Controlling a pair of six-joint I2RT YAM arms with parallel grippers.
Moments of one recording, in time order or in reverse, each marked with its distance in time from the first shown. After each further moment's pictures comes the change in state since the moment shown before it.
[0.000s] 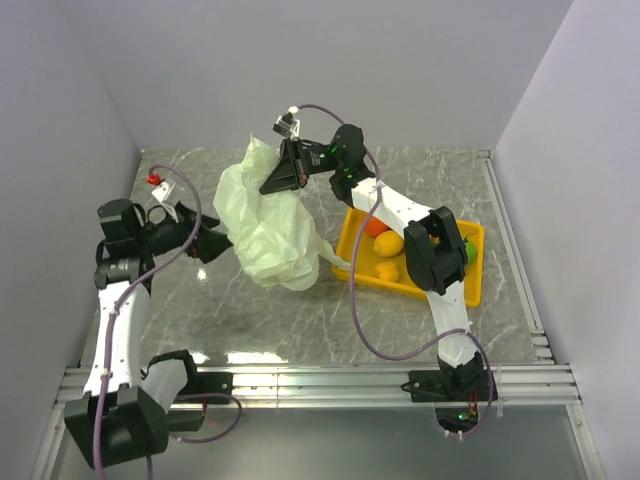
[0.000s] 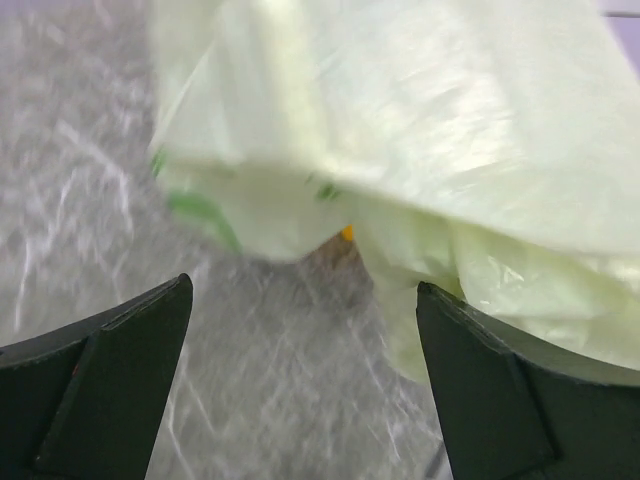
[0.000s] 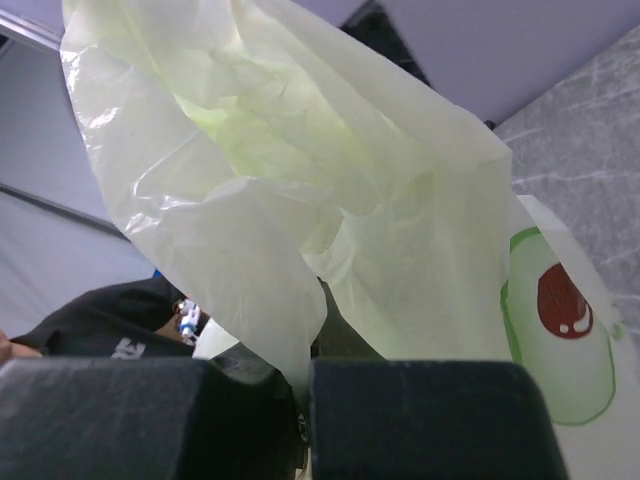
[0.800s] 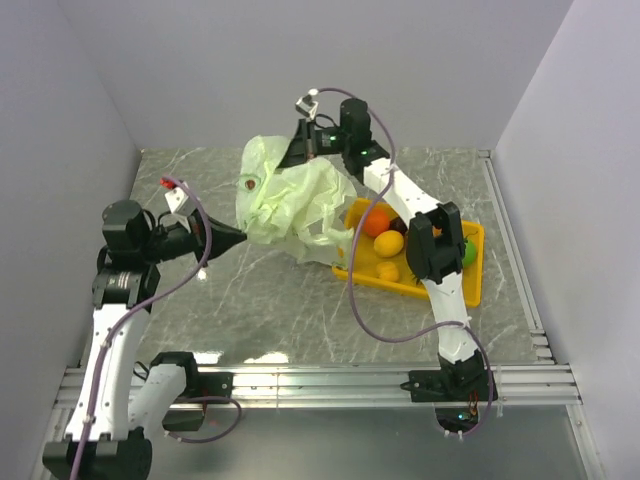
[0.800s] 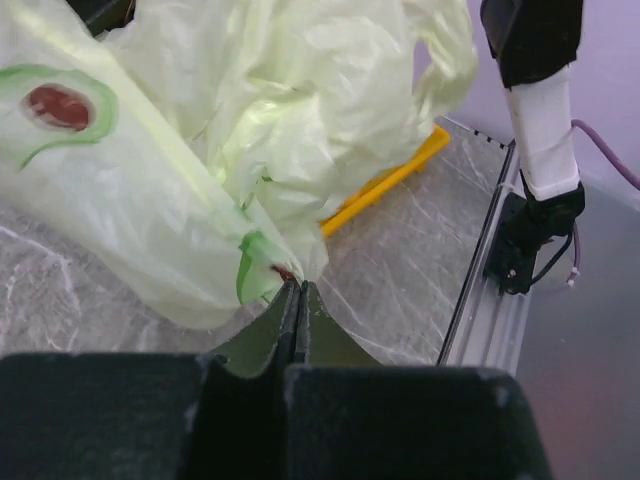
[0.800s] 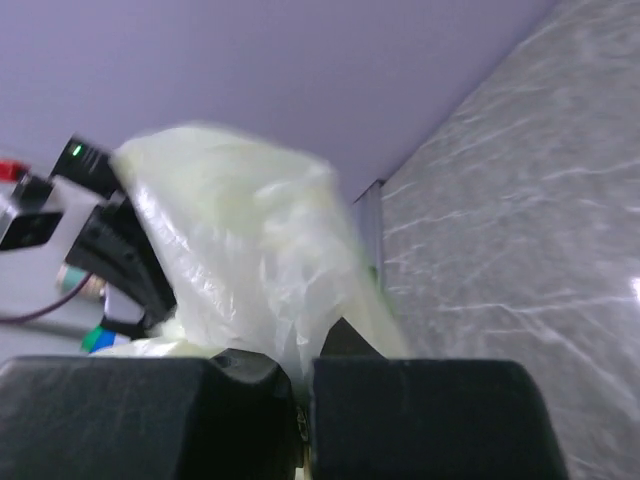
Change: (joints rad) left arm -0.240 -0.135 0.097 -0.003 -0.040 -0.033; right arm -0.093 0.110 0.279 -0.570 0.106 -0.402
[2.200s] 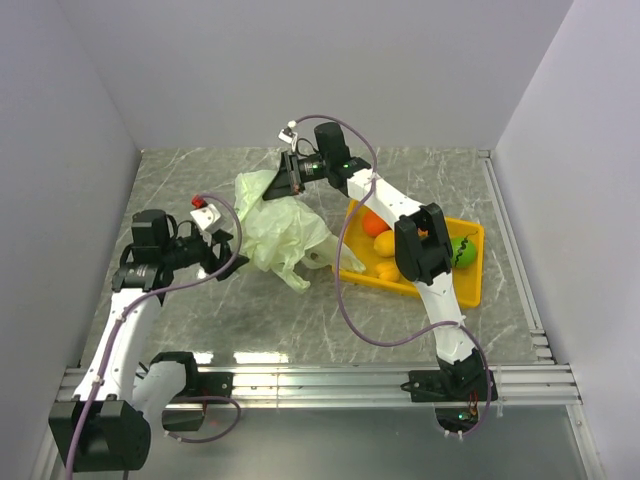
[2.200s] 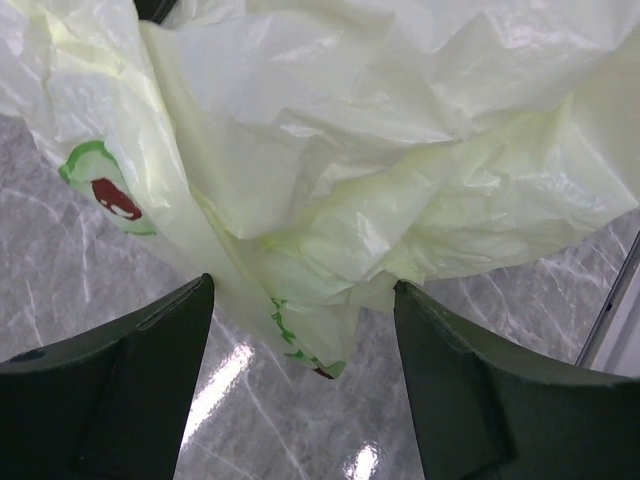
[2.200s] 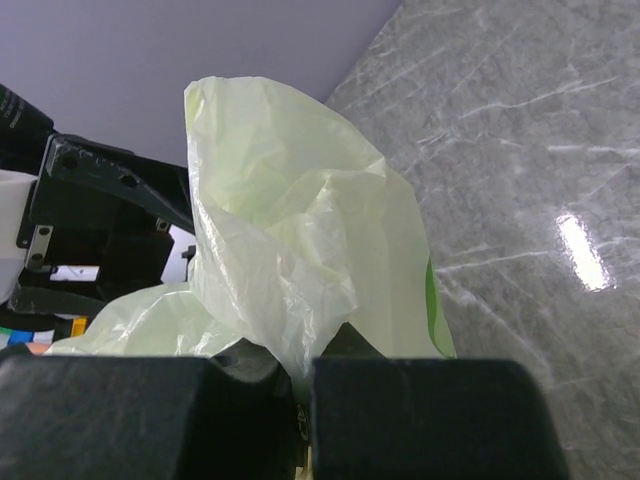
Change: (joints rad) left arm 0.010 0.089 -0.167 -0.114 -0.224 0.442; right arm 0.065 0.059 -0.030 -0.328 0.076 -0.437
